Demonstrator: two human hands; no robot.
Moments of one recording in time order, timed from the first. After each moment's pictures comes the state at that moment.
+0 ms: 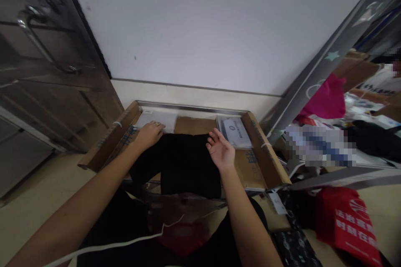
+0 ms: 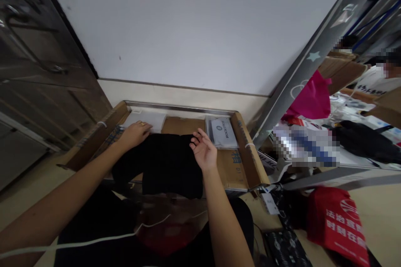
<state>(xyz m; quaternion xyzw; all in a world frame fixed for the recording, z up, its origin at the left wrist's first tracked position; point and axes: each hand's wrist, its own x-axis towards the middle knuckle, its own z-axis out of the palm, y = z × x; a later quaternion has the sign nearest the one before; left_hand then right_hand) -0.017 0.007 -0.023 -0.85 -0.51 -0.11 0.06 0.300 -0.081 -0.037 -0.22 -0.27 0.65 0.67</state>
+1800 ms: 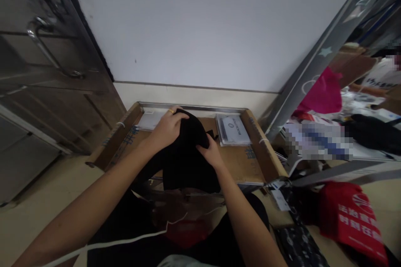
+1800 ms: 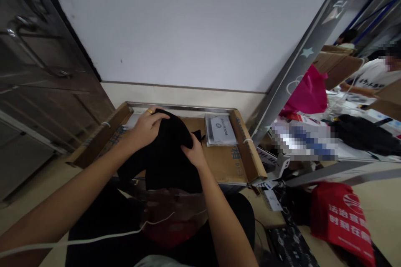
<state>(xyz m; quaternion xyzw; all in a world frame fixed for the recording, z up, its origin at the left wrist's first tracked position) 0.065 -0.056 0.079 -0.83 -0.35 -0.43 -0.06 0.275 -0.081 -0.058 -0.47 -0.57 0.38 0.56</state>
